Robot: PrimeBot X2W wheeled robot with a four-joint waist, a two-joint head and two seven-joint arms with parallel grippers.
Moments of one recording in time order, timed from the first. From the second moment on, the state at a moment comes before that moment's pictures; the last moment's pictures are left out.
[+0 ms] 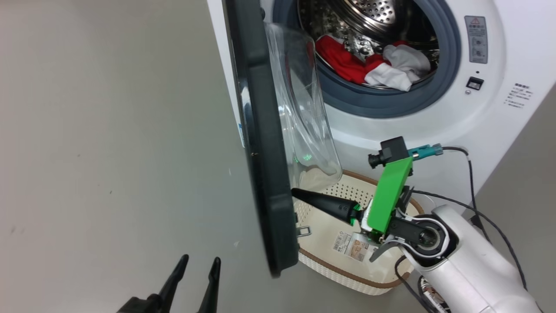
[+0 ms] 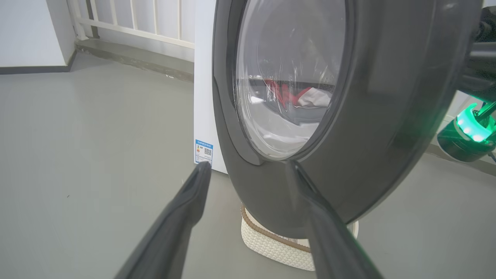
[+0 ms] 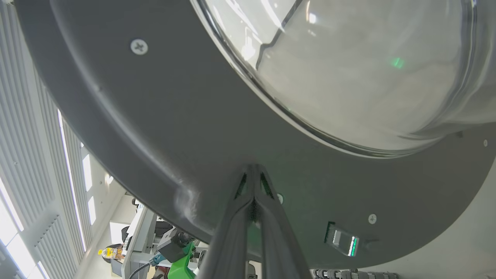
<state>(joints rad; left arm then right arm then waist) 0.00 0.04 -0.18 0.23 -0.30 -0.10 -0.25 -0.54 -0.15 0.51 0.39 1.65 0.13 0.57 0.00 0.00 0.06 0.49</state>
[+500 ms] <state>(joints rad) 0.01 0.04 -0.16 0.21 -0.33 -0.06 -0.25 -0.58 -0.09 0.55 0.41 1.63 0.13 0.60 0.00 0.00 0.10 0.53</state>
